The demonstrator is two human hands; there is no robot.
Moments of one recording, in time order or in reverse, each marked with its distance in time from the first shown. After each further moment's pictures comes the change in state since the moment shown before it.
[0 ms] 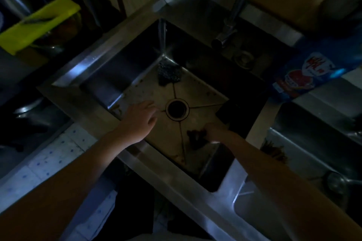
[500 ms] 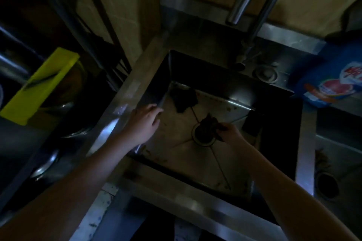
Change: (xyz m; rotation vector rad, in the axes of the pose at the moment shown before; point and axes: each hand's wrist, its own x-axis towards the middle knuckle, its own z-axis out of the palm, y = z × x) left_hand 0.110 -0.131 -0.085 0.056 -0.076 0.160; right_hand 0.059 -0.095 -0.053 0.909 0.475 0.302
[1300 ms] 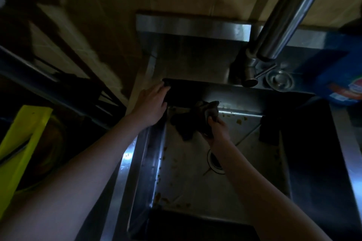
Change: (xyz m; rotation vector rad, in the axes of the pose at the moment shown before) left_hand 0.208 -0.040 -0.035 0.112 -0.037 0.258; right_hand 0.099 -0.105 0.057 1.149 0.267 0.259
